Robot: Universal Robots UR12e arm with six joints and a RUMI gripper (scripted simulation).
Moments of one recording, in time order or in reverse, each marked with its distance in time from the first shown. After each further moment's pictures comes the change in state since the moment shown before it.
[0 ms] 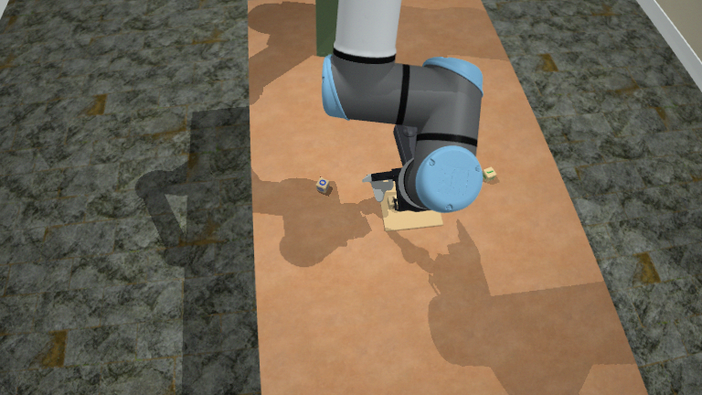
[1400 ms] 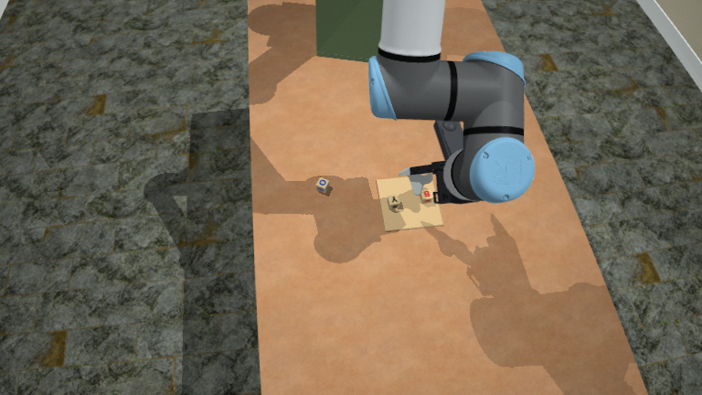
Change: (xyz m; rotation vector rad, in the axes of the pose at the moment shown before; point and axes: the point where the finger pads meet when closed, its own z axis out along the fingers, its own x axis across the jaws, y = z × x) arm 0.081 -0.004 0.002 0.000 0.000 0.000
